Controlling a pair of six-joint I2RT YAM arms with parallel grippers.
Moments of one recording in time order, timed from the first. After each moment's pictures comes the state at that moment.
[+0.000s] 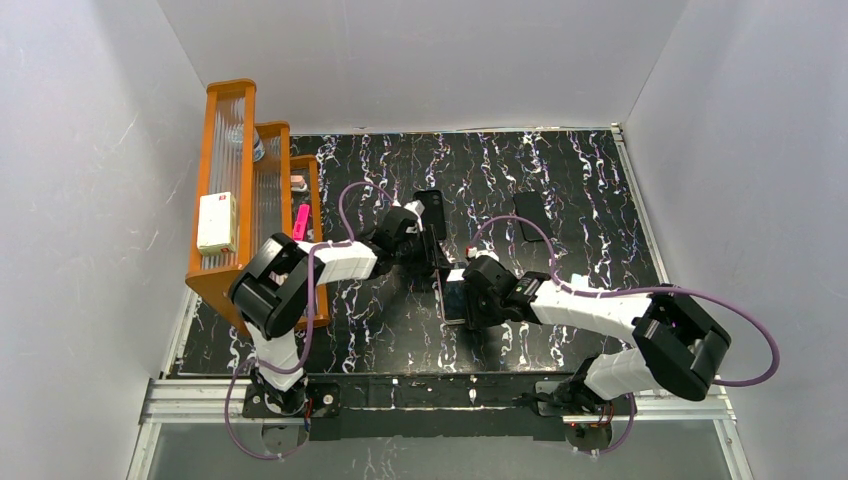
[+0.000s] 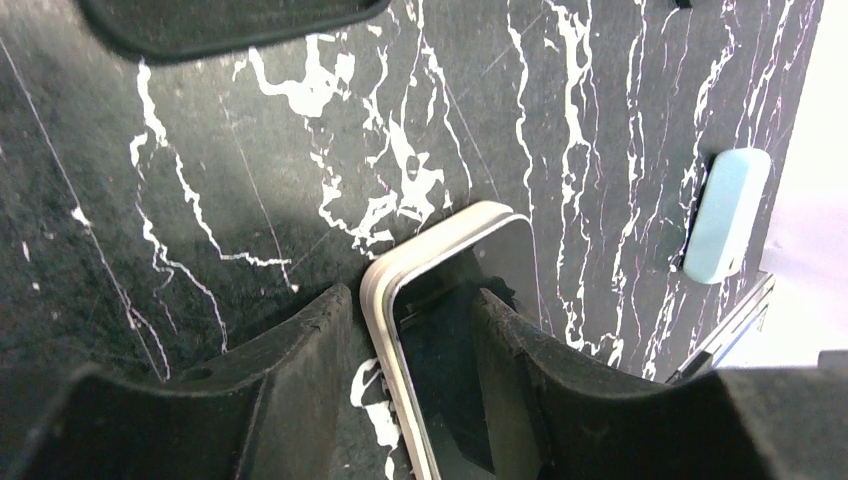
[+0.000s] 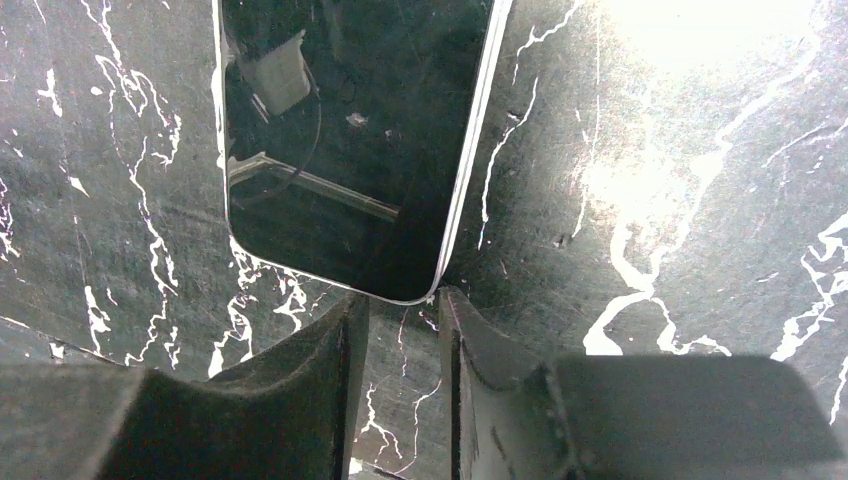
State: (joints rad) left arm -0.67 1.81 0.94 0.11 0.21 -0.77; right arm 0.93 1.36 0.66 -0.39 0.07 0.66
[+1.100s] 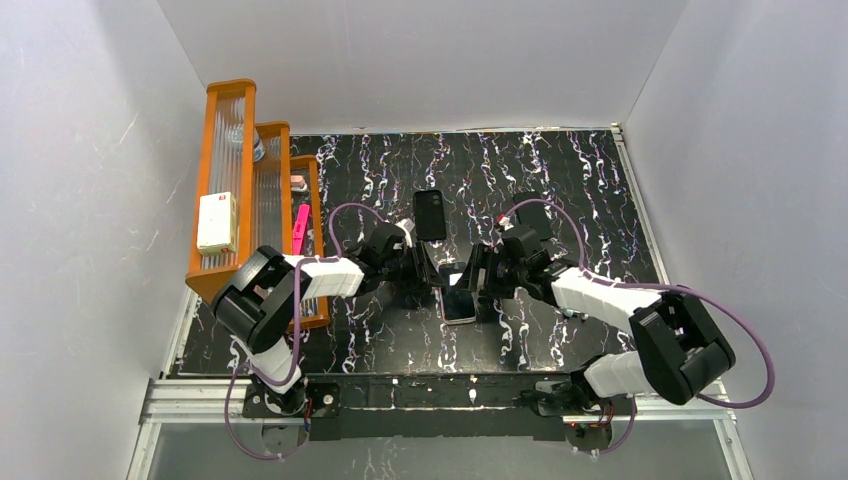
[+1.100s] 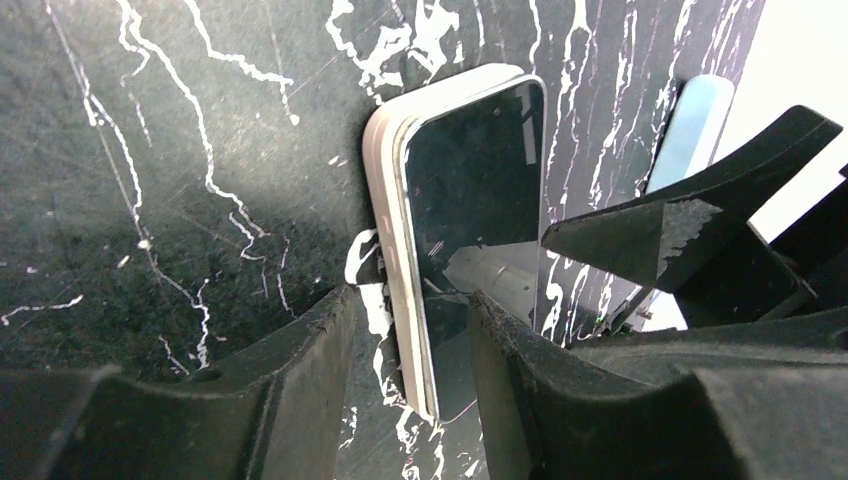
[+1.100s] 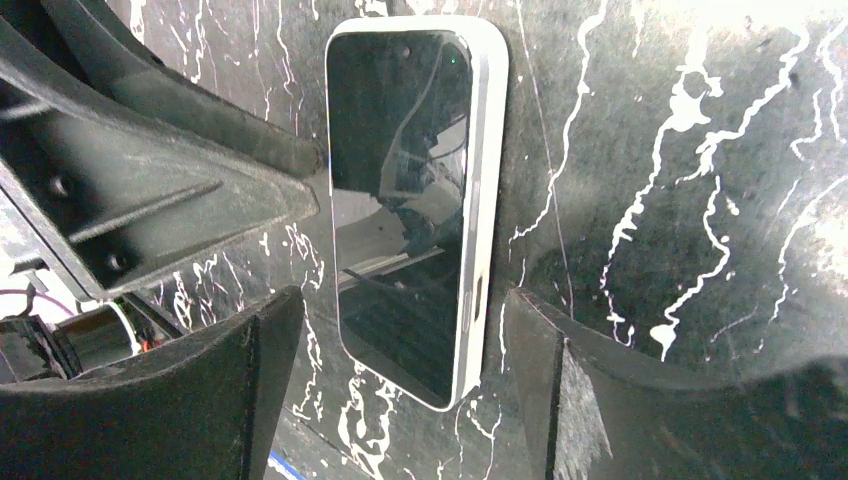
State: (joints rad) left arm -0.67 1.69 0.75 0.18 0.34 -0.89; right arm 0.60 1.34 0.61 -0.09 -0.27 0.70
